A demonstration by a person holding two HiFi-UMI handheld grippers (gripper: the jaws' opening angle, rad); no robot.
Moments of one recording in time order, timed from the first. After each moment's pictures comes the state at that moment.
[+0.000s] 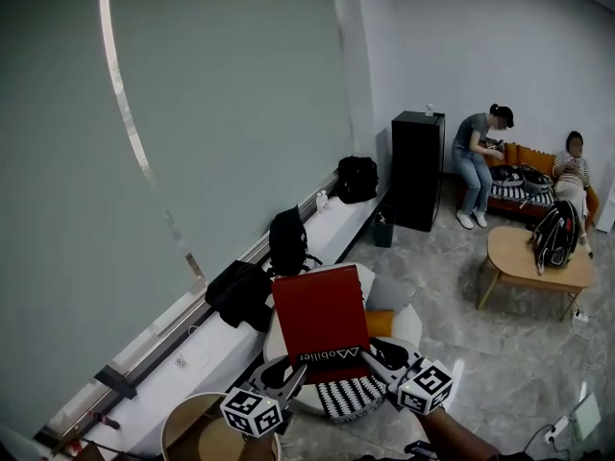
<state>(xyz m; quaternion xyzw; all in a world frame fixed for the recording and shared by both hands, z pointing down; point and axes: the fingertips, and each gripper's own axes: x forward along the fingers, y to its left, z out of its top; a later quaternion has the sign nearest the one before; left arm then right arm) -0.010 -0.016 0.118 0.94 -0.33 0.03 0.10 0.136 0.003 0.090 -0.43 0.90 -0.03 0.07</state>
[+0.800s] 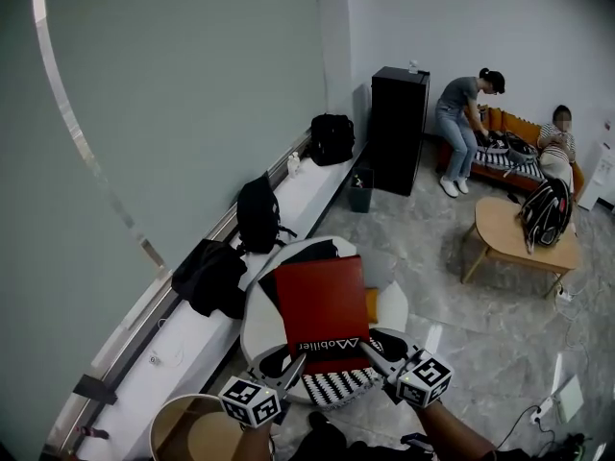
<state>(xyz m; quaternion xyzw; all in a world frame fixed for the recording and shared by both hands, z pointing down) 0.025 -0.132 0.189 0.94 -0.28 0.06 0.17 0.168 -0.104 0.160 -0.48 0.87 -0.11 0.04</state>
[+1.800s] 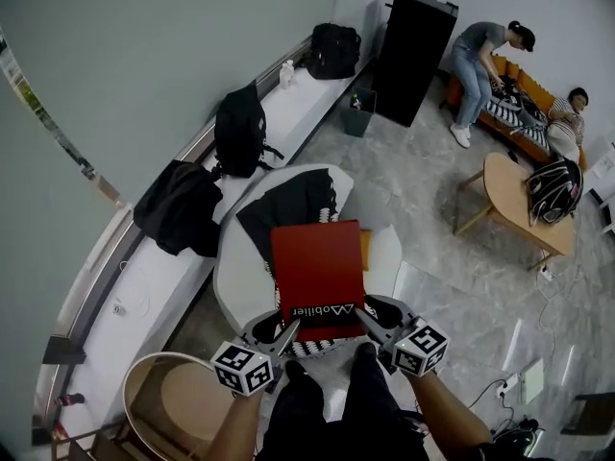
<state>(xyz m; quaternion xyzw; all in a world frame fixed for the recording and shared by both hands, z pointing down) 0.015 -0.211 0.327 0.91 -0.27 0.08 0.30 0.157 -0.196 0.288 -0.47 0.85 -0.23 -0.03</state>
